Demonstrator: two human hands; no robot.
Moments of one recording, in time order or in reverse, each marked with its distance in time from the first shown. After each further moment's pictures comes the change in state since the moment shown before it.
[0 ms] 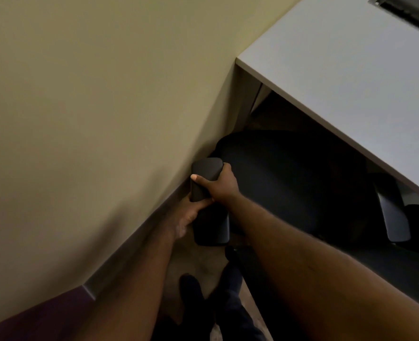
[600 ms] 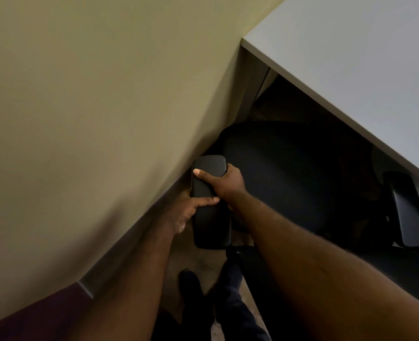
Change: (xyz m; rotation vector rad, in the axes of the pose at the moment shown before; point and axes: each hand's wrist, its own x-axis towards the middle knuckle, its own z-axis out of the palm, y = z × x) left_hand 0.036 -0.005 -0.014 -0.021 -0.034 0.037; right_hand 0.032 0.027 0.010 0.188 0.000 0.050
